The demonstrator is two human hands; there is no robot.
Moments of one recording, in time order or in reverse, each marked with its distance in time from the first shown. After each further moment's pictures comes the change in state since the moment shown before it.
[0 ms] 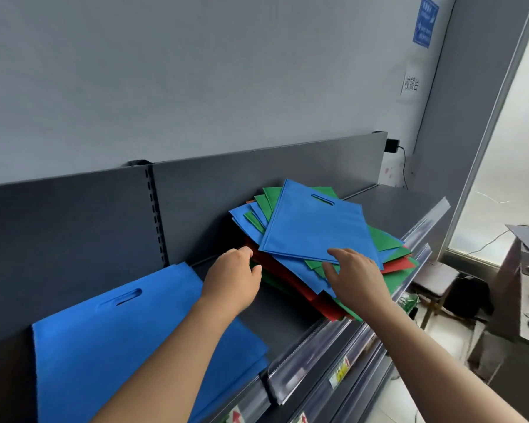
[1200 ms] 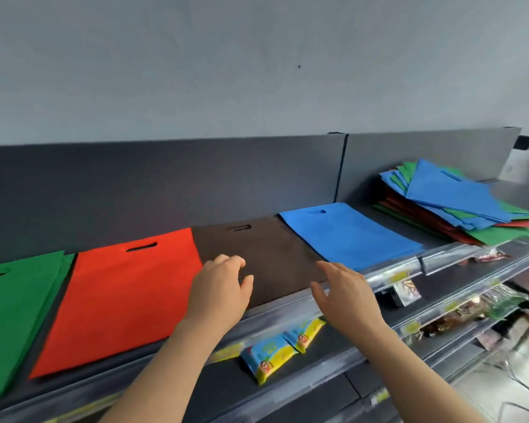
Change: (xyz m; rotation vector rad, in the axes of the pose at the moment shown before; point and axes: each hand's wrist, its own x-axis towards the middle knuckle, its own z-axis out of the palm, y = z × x) left_hand -0.413 -0.224 -0.235 0.147 0.248 -0.220; right_hand -0.367 -0.324 -0.003 0.119 -0.153 -0.360
